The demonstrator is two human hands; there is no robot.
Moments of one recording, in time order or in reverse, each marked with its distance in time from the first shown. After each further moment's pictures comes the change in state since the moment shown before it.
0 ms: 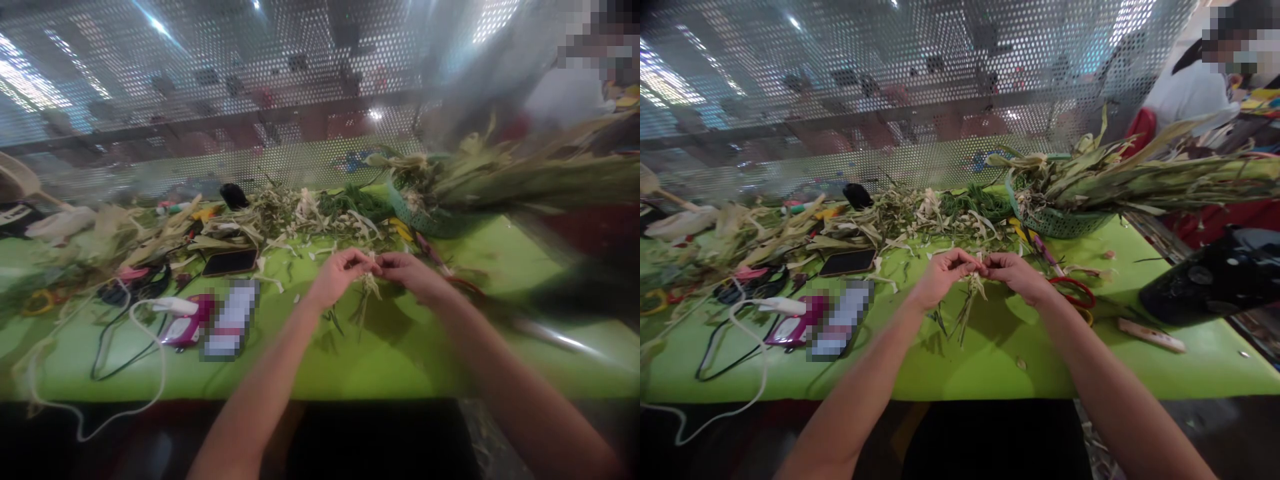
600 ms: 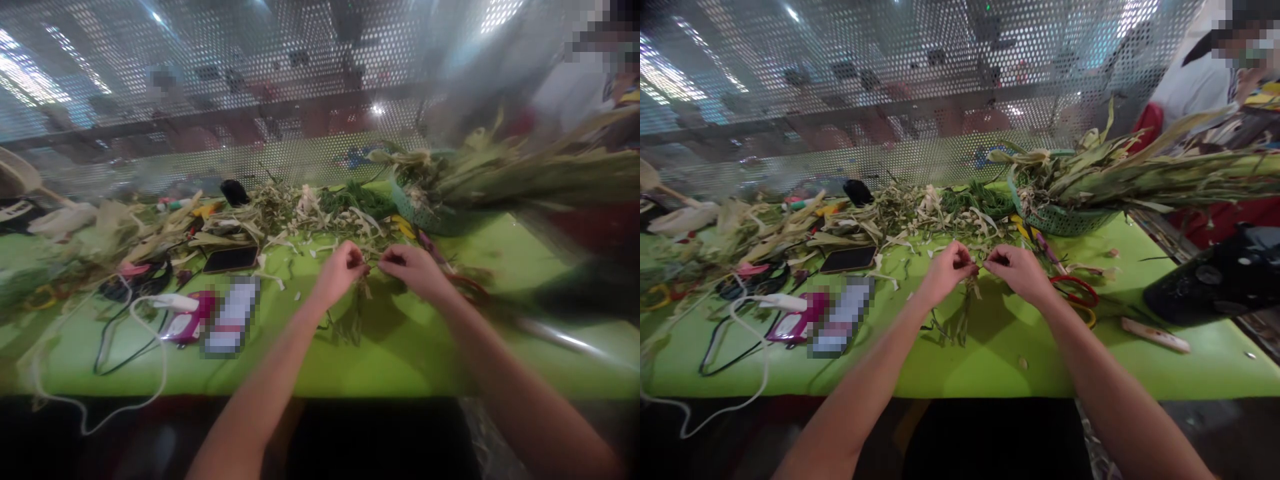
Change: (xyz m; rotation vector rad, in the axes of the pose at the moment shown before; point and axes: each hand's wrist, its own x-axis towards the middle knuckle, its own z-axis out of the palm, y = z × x) left_hand 0.003 -0.016 -0.003 0.322 0.153 -0.111; right_hand -0.007 -0.001 -0.002 -0.458 0.229 -0.169
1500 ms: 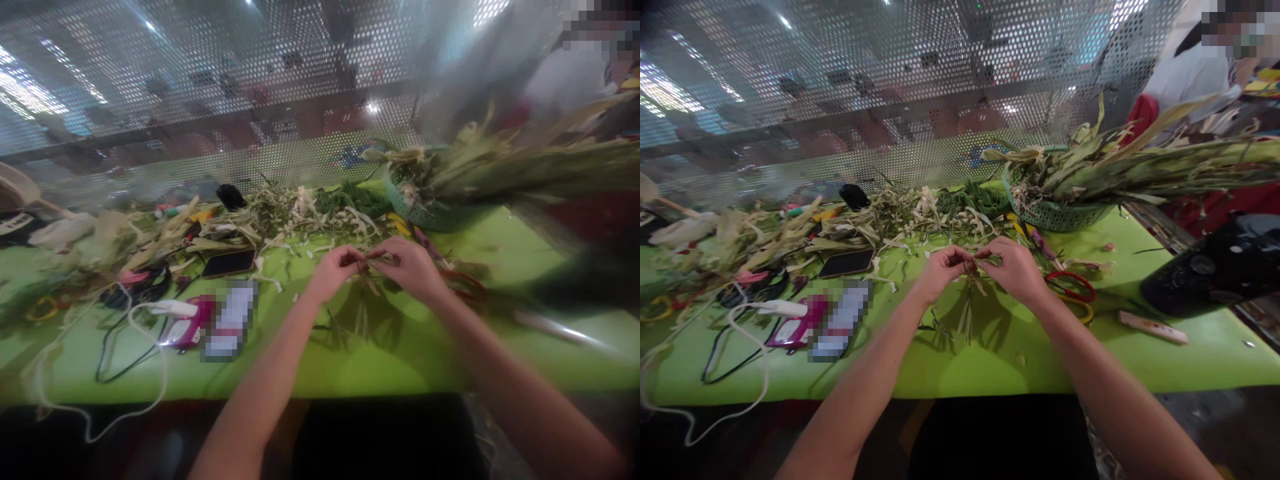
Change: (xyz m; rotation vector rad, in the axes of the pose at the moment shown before) left_hand 0.007 -0.010 0.000 -0.356 -0.103 -0.029; right_hand -0.001 -0.003 0.000 -0.114 0.121 -0.247
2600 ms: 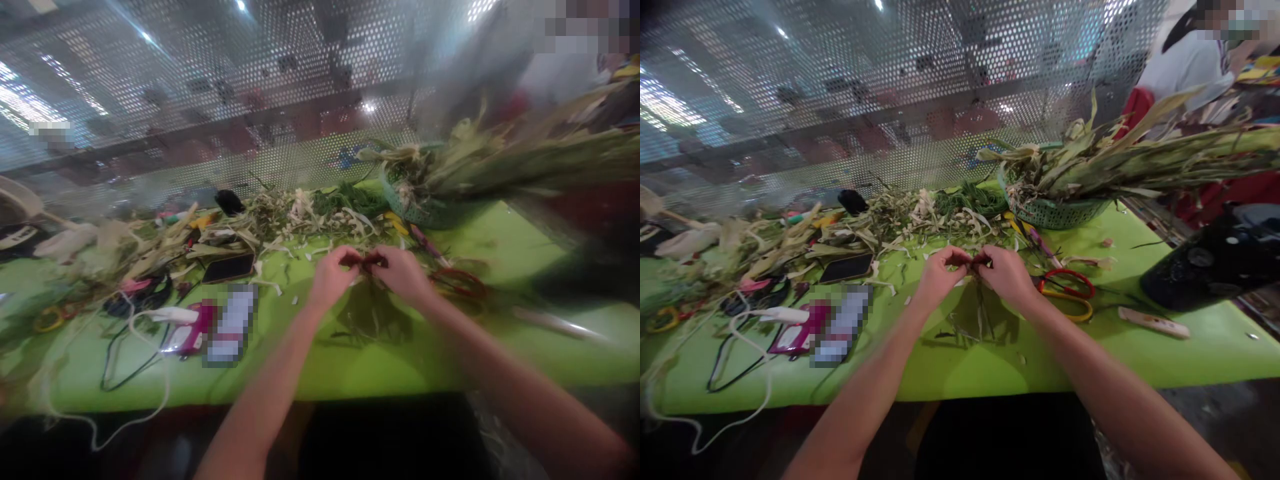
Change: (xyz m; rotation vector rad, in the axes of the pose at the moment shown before) left_hand -0.005 0.003 0.008 0.415 0.170 0.167; right_hand -0.001 -0.001 0.020 -0.051 -0.014 0.216
